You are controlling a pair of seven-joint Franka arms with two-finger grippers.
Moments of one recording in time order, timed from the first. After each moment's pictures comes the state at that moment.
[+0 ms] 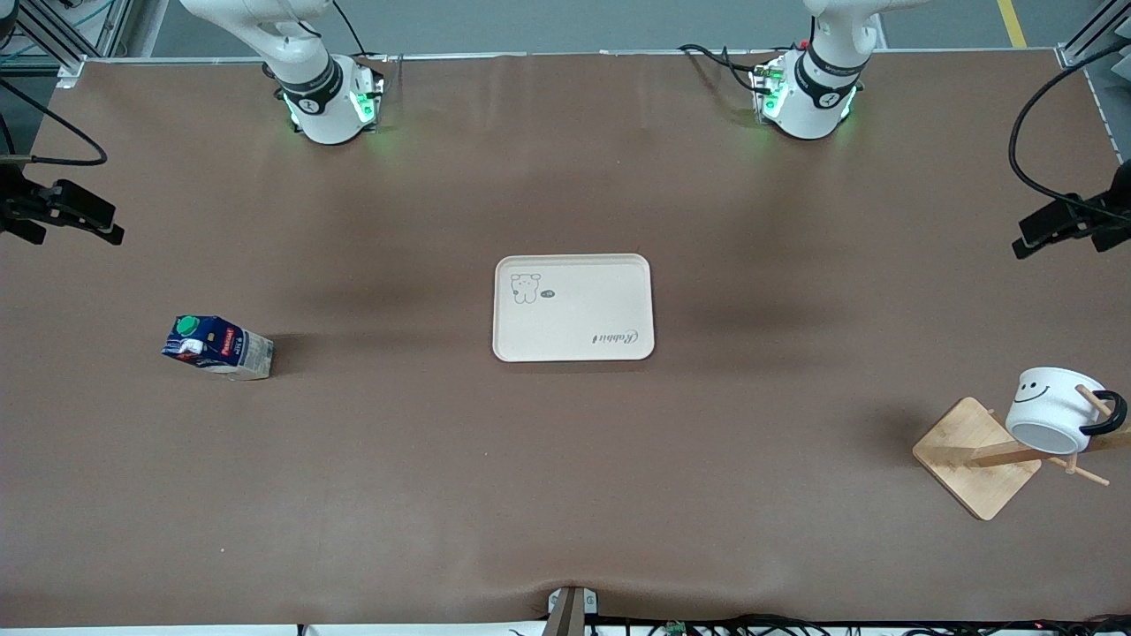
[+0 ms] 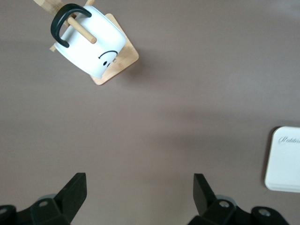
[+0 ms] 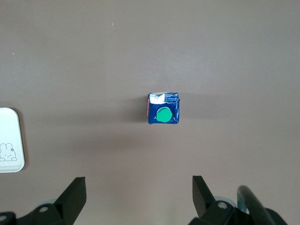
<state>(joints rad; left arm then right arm) 0.20 0.01 -0.10 -1.62 -0.05 1.67 0.00 0.00 -0.03 -0.08 -1.61 -0.01 1.57 -0.06</state>
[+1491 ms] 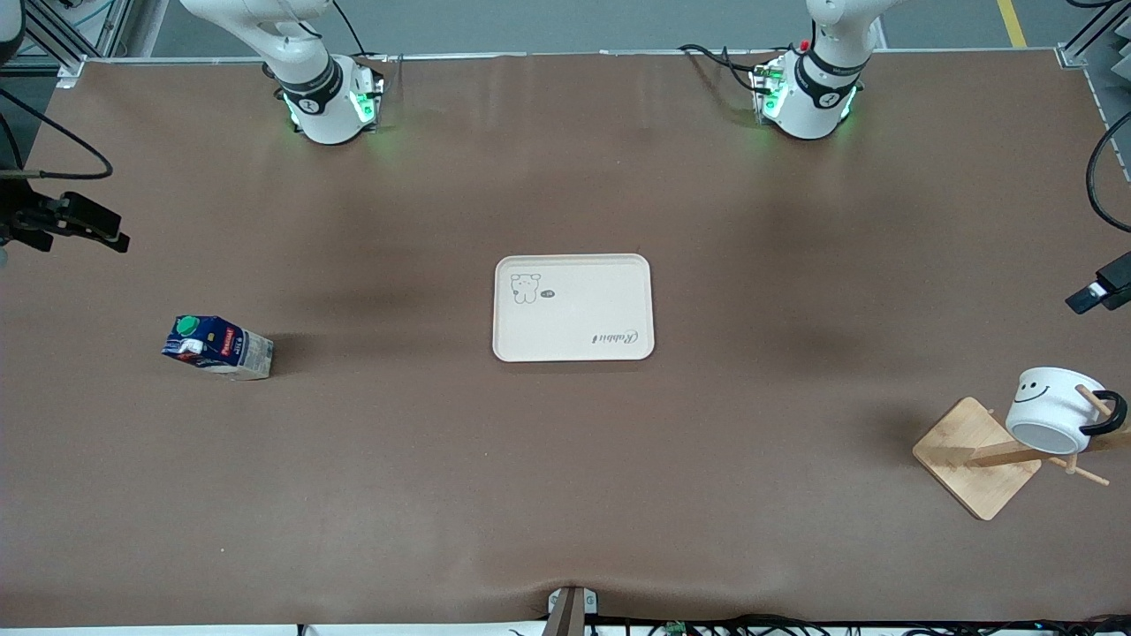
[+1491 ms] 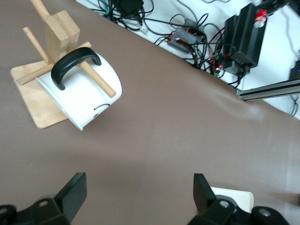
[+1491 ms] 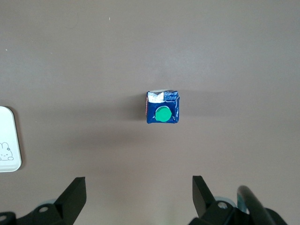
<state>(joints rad) 0.44 0.01 -0.09 -1.85 -0.60 2.02 0.28 0.00 0.01 -0.08 -1.61 -0.01 1.57 -0.06</state>
